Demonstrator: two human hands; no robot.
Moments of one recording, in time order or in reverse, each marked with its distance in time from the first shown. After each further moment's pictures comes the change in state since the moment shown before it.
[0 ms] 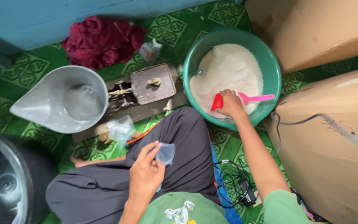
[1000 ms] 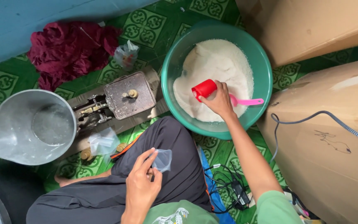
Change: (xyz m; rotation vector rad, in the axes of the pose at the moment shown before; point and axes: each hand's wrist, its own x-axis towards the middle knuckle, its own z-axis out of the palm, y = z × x) left_hand 0.047 0.044 0.047 0.059 -0.092 -0.067; right_hand 0.012 0.004 -0.027 0.607 0.293 0.173
